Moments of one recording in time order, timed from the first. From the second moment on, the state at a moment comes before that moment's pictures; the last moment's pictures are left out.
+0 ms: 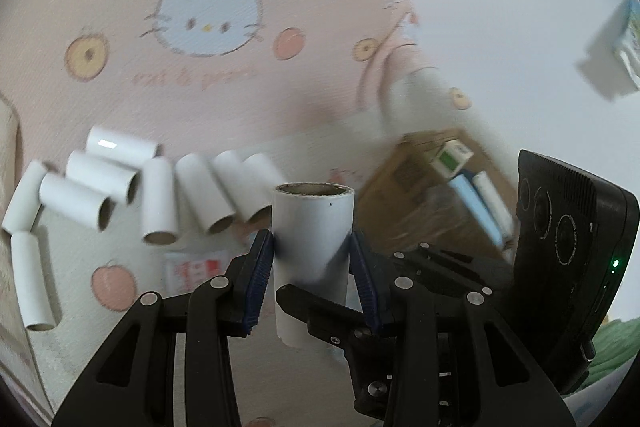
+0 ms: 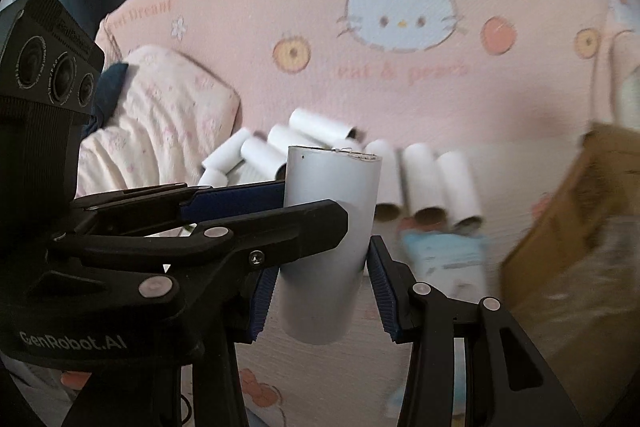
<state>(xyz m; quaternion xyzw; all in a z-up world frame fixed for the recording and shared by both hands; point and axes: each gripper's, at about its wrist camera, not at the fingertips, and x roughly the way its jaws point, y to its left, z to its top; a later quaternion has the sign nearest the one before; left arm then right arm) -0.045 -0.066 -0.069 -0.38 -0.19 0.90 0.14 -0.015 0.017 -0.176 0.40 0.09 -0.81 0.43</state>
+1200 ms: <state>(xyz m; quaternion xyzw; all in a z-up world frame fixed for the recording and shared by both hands) -0.182 0.103 0.027 -0.42 -0.10 0.85 0.30 -0.113 0.173 -0.075 0.36 0.06 -0.88 0.31</state>
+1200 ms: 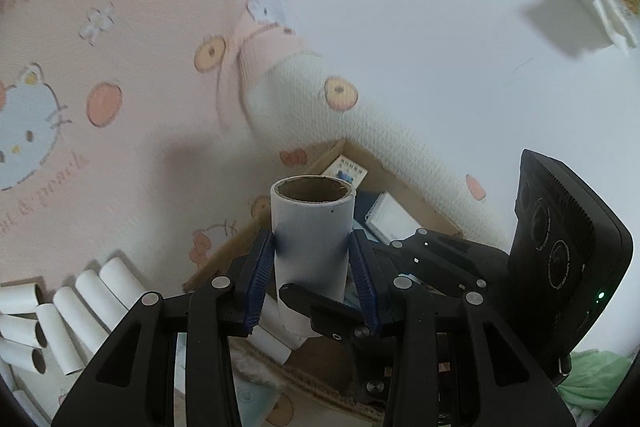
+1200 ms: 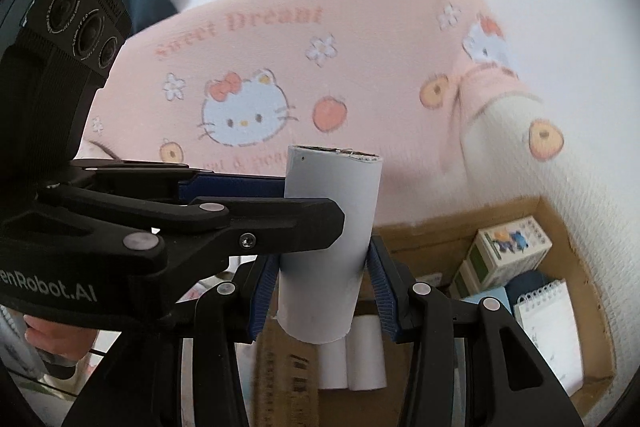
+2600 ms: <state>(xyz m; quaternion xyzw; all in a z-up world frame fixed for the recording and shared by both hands) -0.242 0.189 -0.101 -0.68 -0.17 0.69 0.17 -0.144 0.264 -0.119 0.51 0.11 -0.83 0.21</state>
